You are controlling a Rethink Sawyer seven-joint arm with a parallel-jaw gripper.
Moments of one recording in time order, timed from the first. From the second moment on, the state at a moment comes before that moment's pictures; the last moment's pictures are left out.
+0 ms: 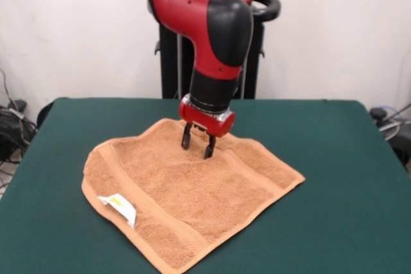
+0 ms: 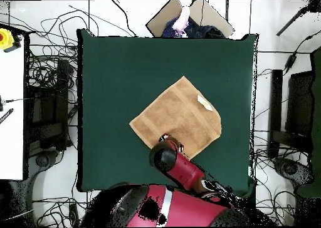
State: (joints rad) arm -0.26 -0.42 -0.07 2.10 0.38 -0.22 1.63
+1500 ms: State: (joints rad) arm -0.11 -0.50 -0.14 2.07 0.45 0.06 1.63
